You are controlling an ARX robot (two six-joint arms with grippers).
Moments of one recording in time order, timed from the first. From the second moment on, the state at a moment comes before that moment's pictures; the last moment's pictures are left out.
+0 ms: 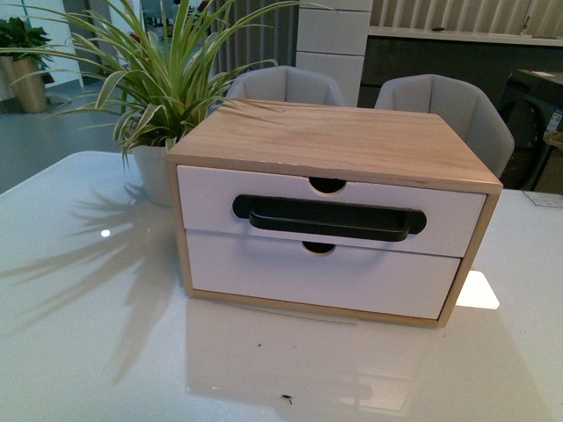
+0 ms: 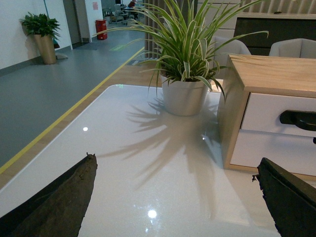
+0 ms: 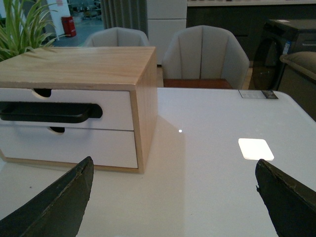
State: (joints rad) left arm 0.00 0.01 0.01 0.00 0.00 0.00; right arm 0.00 0.01 0.02 0.00 0.00 -0.01
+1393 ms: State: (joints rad) left arm -0.15 0.80 0.21 0.52 0.32 0.21; right arm 0.11 0.74 0.30 0.11 -0.09 -0.30
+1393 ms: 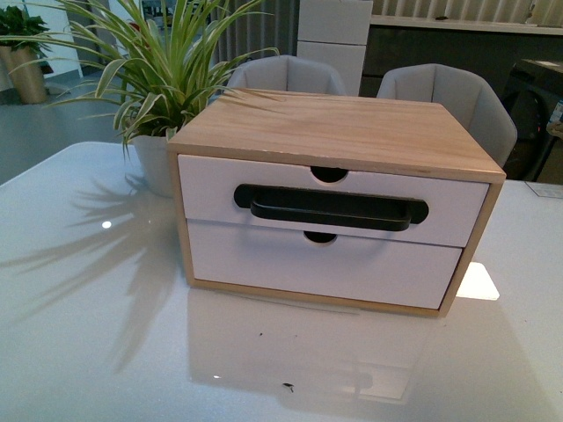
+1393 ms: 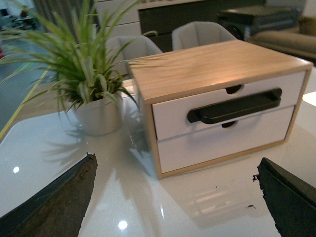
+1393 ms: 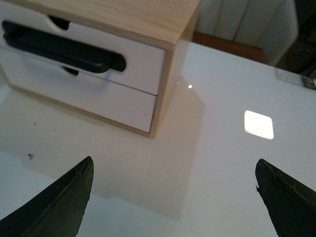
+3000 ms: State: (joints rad) left arm -0.40 1.91 1.26 -0.14 0.38 1.10; right arm 0.23 1.57 0.94 -0.10 -0.33 -0.97
